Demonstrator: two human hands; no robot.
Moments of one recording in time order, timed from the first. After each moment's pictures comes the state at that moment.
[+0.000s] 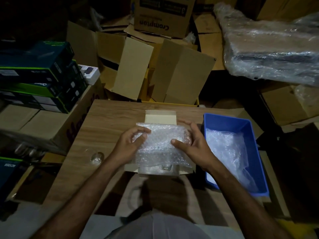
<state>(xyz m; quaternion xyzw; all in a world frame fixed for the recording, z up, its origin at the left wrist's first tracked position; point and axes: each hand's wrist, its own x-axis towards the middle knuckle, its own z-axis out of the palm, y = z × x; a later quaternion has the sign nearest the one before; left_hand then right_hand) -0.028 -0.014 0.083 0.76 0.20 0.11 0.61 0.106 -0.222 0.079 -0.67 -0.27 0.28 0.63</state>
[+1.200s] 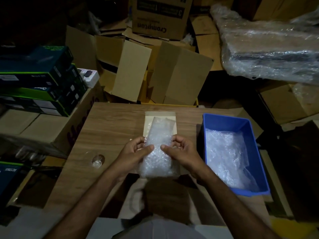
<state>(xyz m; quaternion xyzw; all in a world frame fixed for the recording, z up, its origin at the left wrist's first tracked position) -0.039 -0.034 0.080 0.63 0.24 0.02 0.74 0.074 -0.204 0.076 -0.65 -0.14 0.36 0.66</state>
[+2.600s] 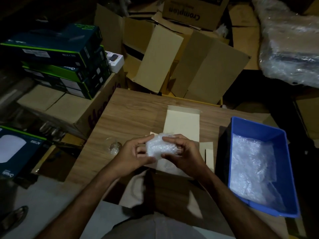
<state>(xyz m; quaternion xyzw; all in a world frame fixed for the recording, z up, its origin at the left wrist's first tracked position) -0.088 0.022 0.054 0.67 0.25 0.05 0.70 0.061 -0.140 0.029 -0.67 -0.37 0.26 0.59</state>
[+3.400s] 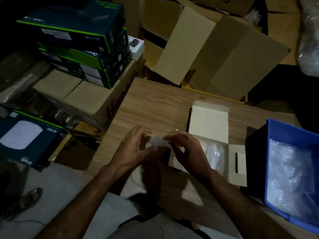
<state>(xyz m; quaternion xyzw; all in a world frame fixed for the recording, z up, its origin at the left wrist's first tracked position) -0.131 0.120 0.007 0.85 0.26 0.13 0.45 0.025 -0.050 0.009 -0.72 -0.52 0.09 0.45</state>
